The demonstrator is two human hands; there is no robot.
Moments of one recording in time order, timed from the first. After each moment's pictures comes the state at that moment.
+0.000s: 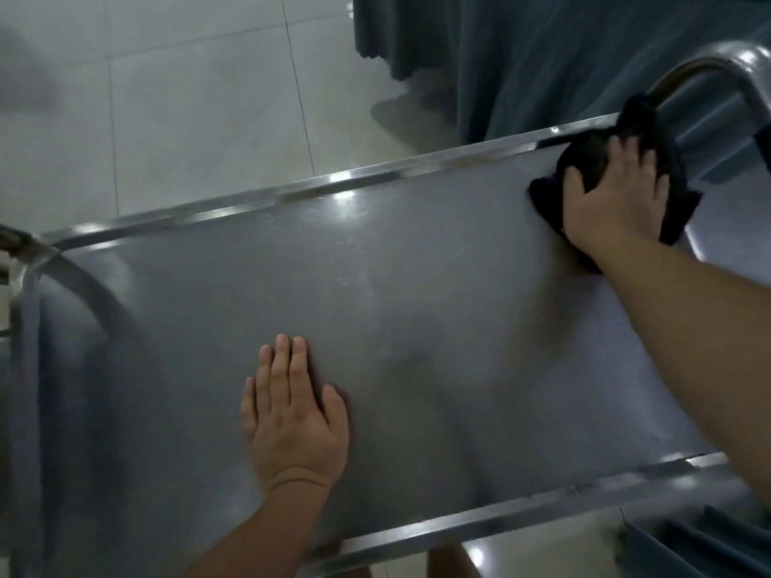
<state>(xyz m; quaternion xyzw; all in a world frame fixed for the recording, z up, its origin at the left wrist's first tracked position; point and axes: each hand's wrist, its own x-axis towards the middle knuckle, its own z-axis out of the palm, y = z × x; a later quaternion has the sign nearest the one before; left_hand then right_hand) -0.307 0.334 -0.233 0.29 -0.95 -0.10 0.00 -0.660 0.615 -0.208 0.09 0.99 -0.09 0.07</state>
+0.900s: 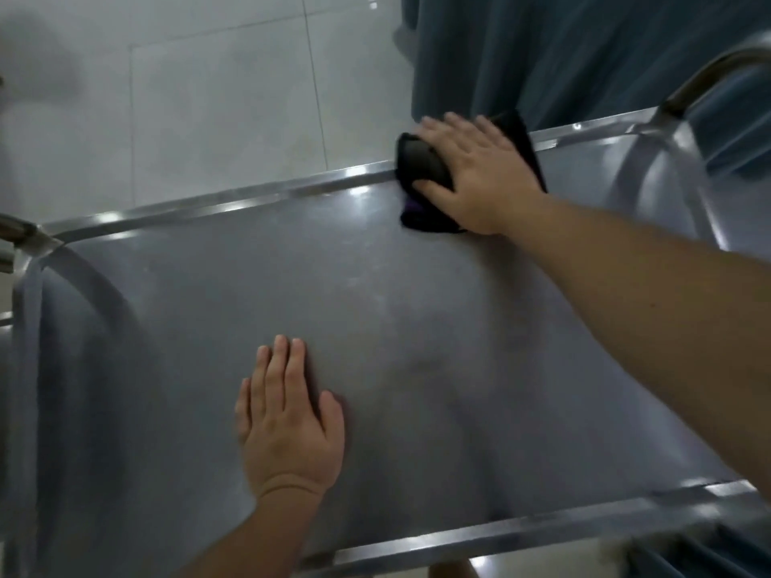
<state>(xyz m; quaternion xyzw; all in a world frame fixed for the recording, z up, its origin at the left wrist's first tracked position) -0.306 0.331 -0.239 0.29 -0.95 -0.09 0.01 -0.670 0.480 -0.206 -0.36 0.93 -0.08 0.08</state>
